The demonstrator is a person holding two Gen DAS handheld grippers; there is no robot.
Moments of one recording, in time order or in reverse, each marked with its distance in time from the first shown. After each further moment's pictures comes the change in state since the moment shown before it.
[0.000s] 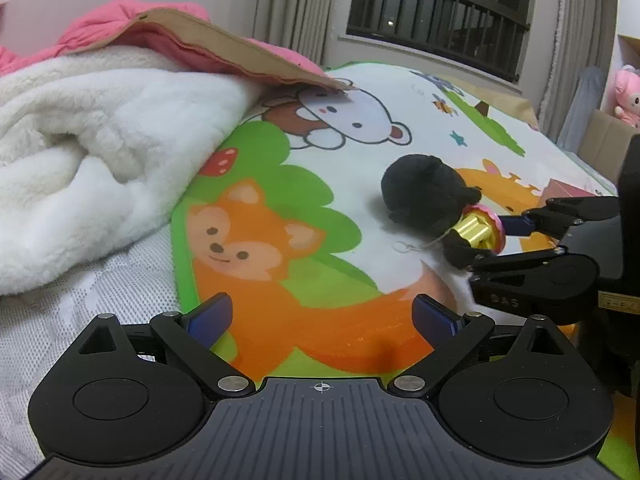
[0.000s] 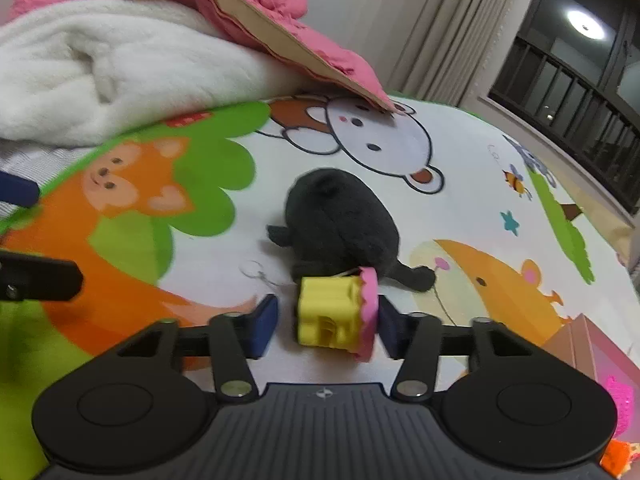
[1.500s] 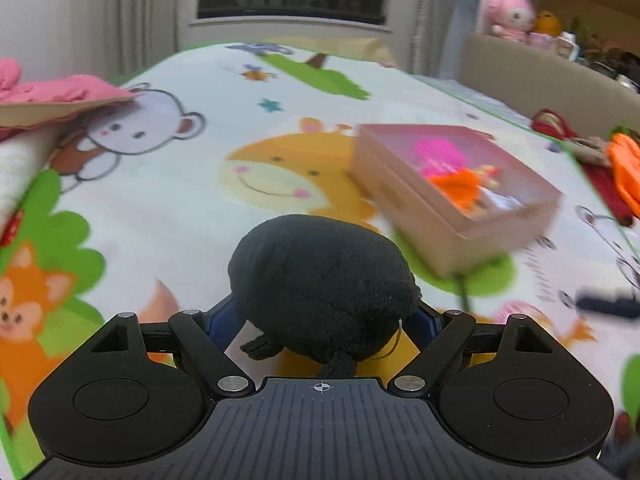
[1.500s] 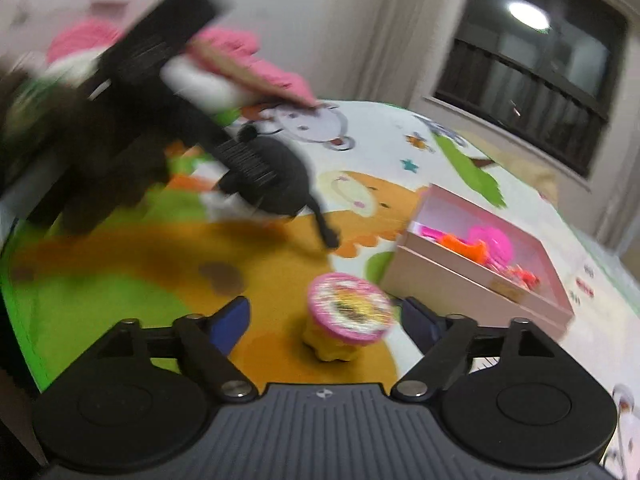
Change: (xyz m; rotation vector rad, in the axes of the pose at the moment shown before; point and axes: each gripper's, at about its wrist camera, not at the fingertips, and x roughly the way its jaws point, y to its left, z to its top) left arm 0.002 -0.173 -0.003 0.286 0.099 -0.278; right arm -0.210 -0.056 -0.154 0.190 -0.091 -0.054
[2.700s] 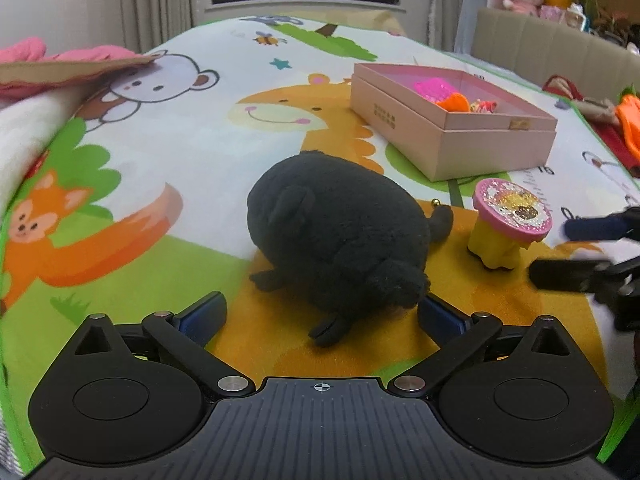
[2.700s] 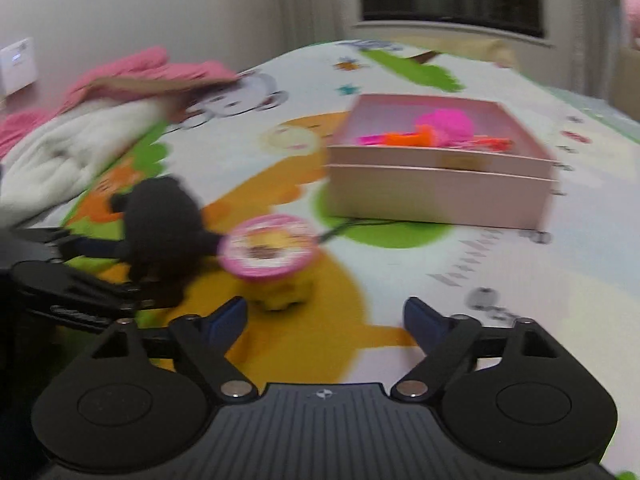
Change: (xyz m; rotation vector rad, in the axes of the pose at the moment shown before) left arm -0.014 -0.019 -0.070 -0.007 0.041 0.088; right arm 0.027 -0.043 -0.027 0.344 0.146 0.086
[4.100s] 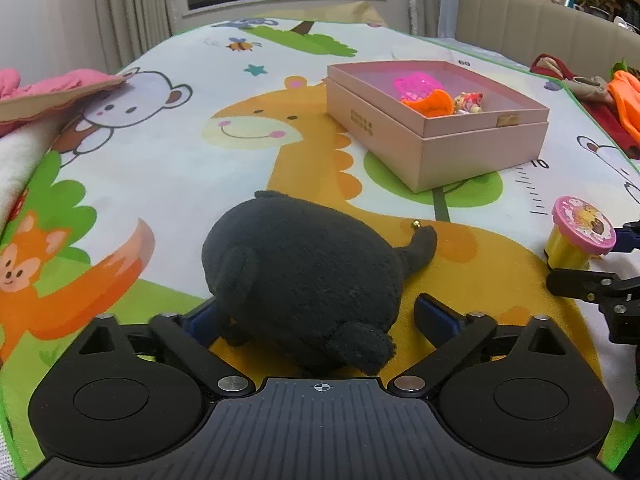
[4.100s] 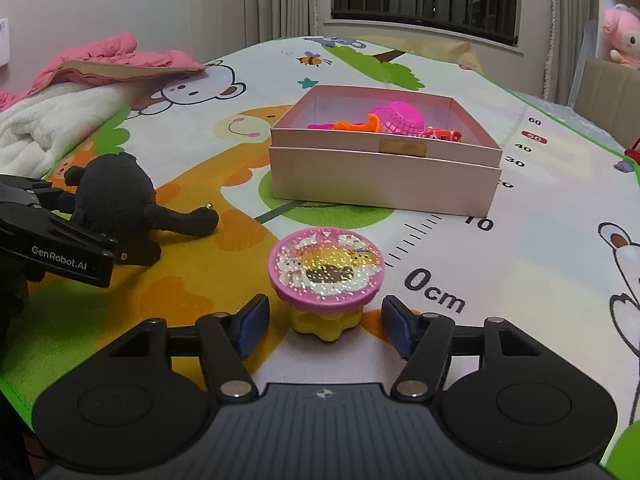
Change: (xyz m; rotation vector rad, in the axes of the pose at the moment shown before) left arm 0.016 -0.022 0.026 0.091 0.031 0.005; right arm -0.012 -0.022 -0.016 -0.009 0.000 -0.163
